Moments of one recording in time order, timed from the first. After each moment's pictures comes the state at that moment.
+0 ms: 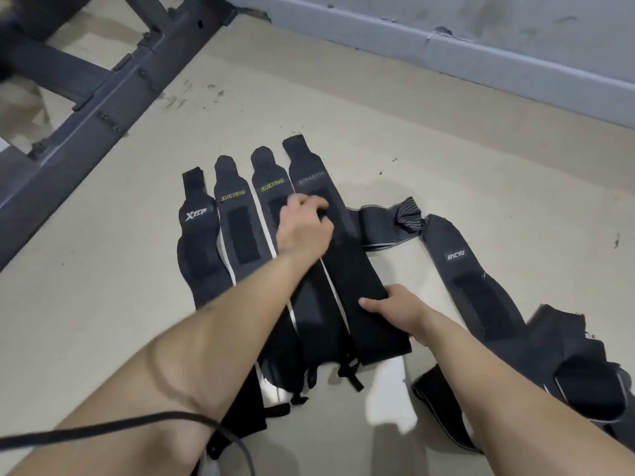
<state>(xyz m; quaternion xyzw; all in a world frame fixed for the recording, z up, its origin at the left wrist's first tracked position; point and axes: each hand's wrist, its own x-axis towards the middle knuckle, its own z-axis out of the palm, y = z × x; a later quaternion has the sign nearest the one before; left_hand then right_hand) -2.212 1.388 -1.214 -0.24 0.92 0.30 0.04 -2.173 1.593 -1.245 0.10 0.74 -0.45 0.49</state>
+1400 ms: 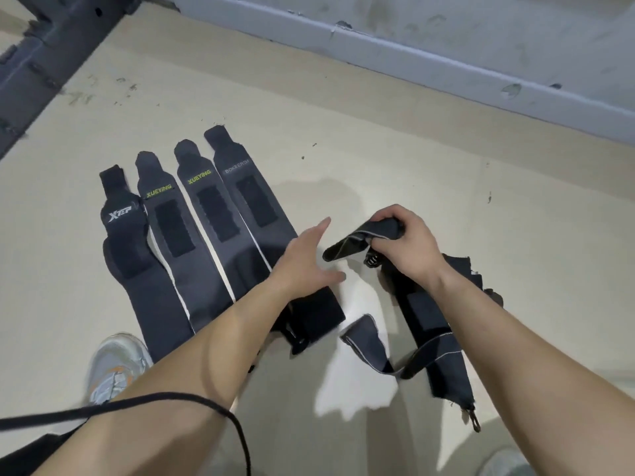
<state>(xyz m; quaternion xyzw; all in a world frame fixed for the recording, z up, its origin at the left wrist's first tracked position) -2.147 1.490 -1.203 -0.06 0.87 0.42 0.26 -2.185 1.699 -1.162 0.03 0.86 -0.48 0.16</state>
